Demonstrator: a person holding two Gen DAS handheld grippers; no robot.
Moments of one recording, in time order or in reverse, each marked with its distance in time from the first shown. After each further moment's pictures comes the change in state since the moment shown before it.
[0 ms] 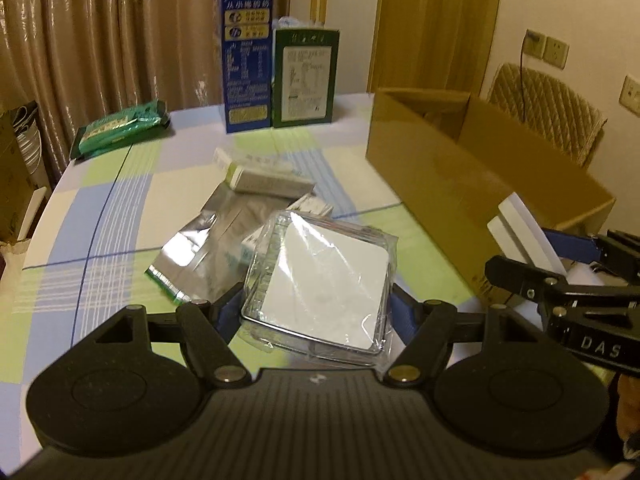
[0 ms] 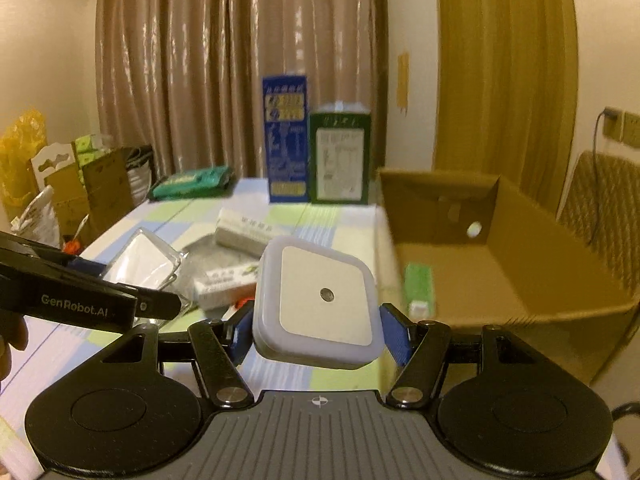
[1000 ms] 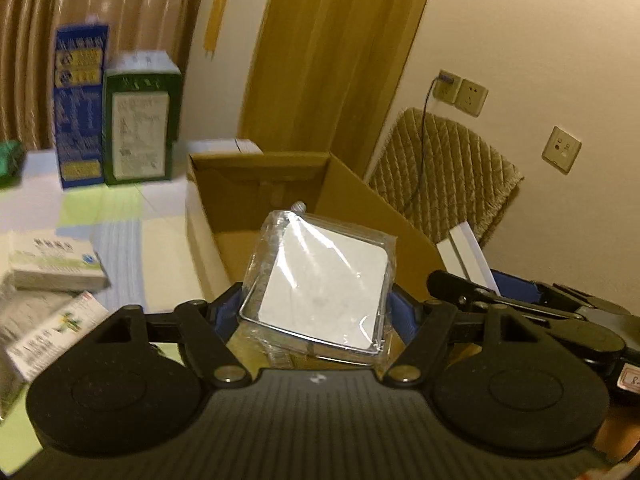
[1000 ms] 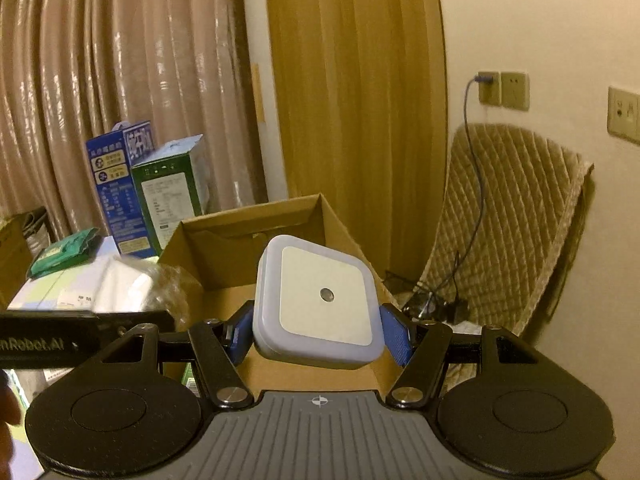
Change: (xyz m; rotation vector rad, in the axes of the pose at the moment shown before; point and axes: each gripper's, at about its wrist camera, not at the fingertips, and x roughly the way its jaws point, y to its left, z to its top) left arm 0.072 -0.150 0.087 -0.049 -0.076 -0.288; right arm 0.000 -0.168 0.040 0.228 -0.014 -0.238
